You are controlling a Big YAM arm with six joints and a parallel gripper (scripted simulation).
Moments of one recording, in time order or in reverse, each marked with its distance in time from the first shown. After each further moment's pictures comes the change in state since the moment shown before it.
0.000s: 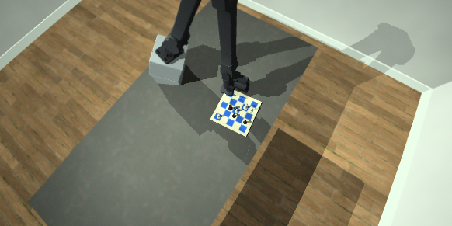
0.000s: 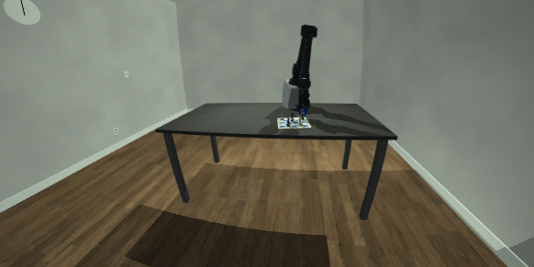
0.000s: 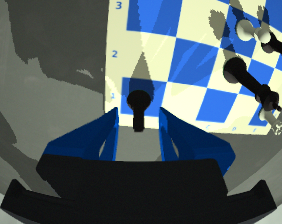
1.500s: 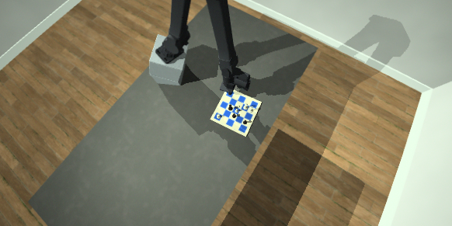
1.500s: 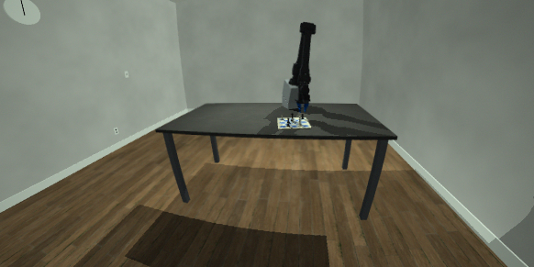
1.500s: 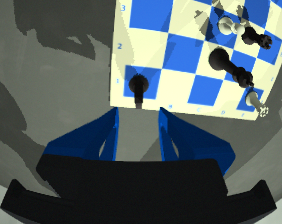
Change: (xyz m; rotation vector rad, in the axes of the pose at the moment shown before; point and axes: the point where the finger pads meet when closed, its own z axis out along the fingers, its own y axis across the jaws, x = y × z) arm -0.001 0.000 -0.034 0.000 0.001 0.000
